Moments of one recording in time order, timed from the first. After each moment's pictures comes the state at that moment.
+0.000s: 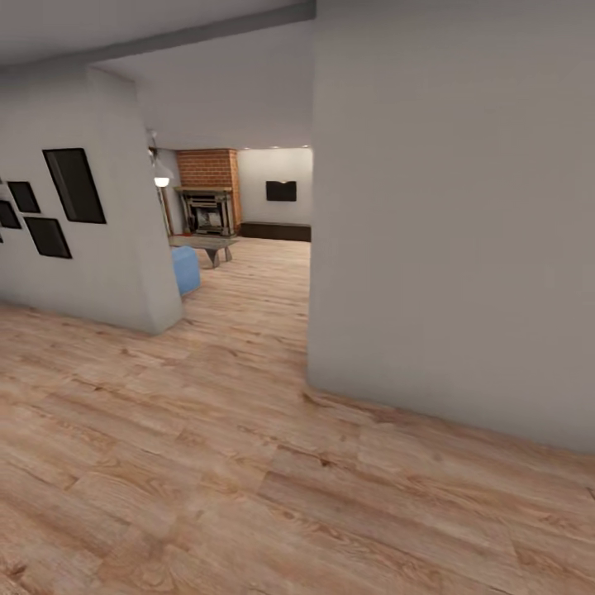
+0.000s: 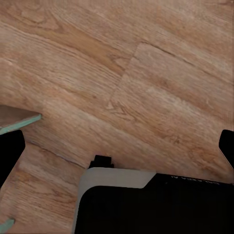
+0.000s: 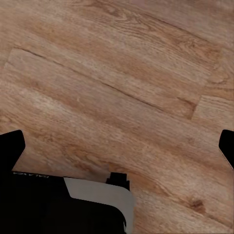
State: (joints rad) left arm -0.33 -0.01 0.13 0.08 0.02 -0.27 0.04; right arm -0.38 -0.11 -0.06 0.05 0.11 -0.25 0.18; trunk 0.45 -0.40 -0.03
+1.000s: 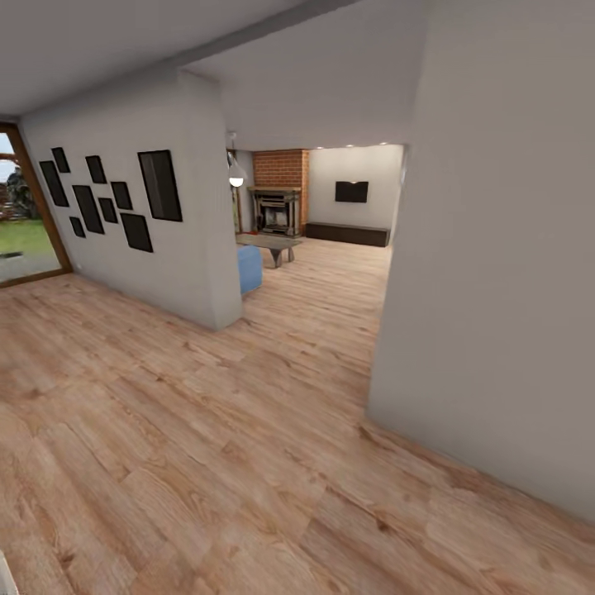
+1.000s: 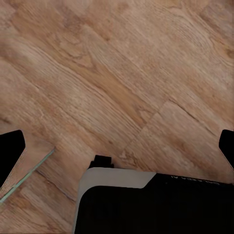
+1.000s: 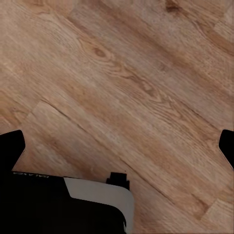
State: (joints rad) left arm -0.33 -0.01 0.13 0.08 0.02 -0.27 0.04; right arm -0.38 -0.11 -0.06 0.05 0.11 -0.25 0.18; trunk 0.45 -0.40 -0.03
